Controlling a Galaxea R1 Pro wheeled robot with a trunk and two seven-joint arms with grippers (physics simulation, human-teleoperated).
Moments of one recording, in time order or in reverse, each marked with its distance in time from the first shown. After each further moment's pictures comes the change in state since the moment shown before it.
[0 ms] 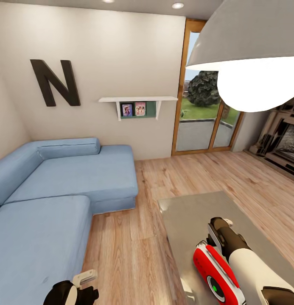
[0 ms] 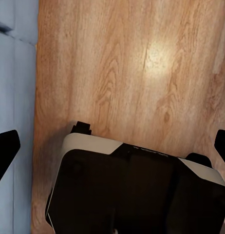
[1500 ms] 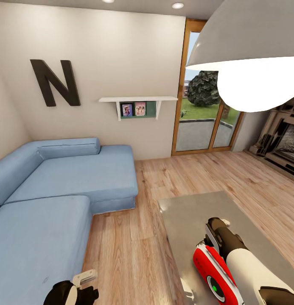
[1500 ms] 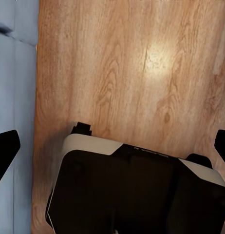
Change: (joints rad) left arm 0.000 0.001 -0.002 0.000 0.000 -0.004 0.001; right arm 0.000 0.018 0.000 0.005 0.002 0.000 -0.002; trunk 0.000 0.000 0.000
